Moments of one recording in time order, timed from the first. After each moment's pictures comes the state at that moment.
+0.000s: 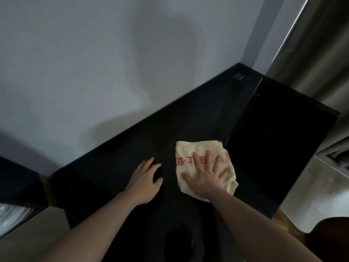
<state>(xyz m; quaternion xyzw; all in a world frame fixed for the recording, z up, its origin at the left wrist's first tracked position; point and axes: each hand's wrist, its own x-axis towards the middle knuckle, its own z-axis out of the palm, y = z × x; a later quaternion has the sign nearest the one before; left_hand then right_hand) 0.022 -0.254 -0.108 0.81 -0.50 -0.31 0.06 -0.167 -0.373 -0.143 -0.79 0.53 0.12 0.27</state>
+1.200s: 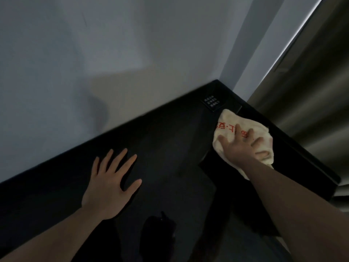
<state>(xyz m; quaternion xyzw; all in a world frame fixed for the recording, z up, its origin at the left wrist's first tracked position) -0.004 -0.568 -0.188 0.84 -0.54 -0.11 0.05 -0.263 -0.875 -0.164 -0.69 0.69 0.05 0.20</state>
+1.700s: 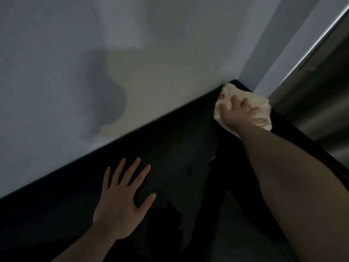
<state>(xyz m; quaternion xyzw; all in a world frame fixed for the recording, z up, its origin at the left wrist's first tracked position) 0.002 -0.572 -0.188 0.84 -0.53 -0.13 0.02 -0.145 -0.993 -0.178 -0.74 0.64 0.04 0.19</state>
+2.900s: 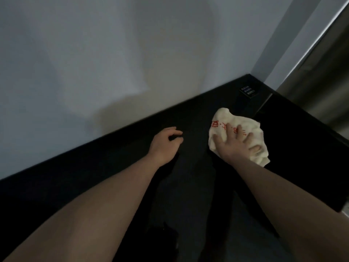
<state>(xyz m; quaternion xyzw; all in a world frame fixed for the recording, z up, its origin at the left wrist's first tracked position) 0.029 -0.515 -0.153 0.78 -0.39 -0.31 0.39 -0.157 -0.661 -0.171 -0.75 0.64 0.03 0.15</state>
